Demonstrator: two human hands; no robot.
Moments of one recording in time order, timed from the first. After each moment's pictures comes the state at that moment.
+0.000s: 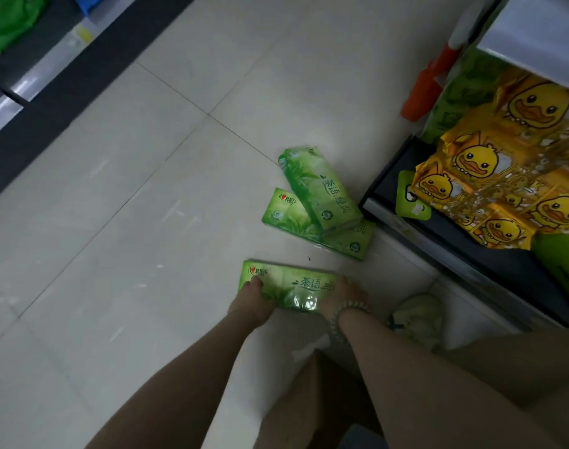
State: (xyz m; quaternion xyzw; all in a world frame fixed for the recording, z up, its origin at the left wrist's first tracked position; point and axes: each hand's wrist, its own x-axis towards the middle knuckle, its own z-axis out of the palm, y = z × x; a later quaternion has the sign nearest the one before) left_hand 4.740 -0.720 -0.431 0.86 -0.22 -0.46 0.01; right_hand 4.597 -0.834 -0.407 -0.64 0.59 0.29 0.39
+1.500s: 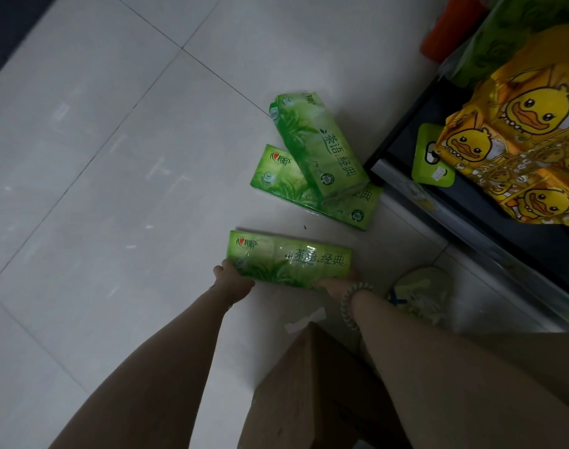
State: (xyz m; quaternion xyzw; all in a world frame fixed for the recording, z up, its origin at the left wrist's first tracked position) left_hand 4.755 -0.701 -0.490 0.87 -0.05 -0.50 0.01; right_hand 4.577 -0.830 -0.491 -0.37 0.69 0.20 0.59
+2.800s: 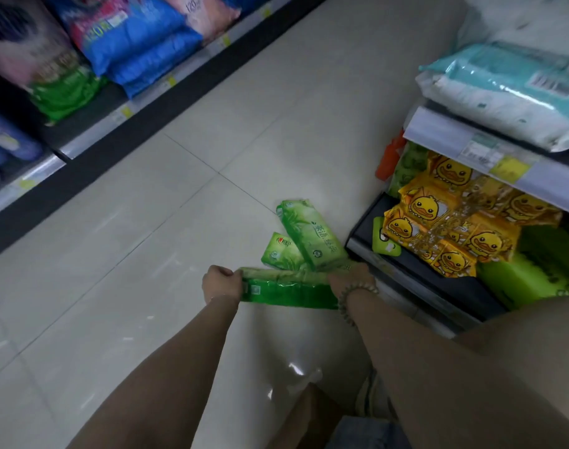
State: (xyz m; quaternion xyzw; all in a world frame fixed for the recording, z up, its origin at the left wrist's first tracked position) left_hand 4.783 -0.755 -0.341 0.92 0.01 -0.23 0.32; right_hand 4.603 -0.883 -0.310 -0.59 0.67 0.07 0.45
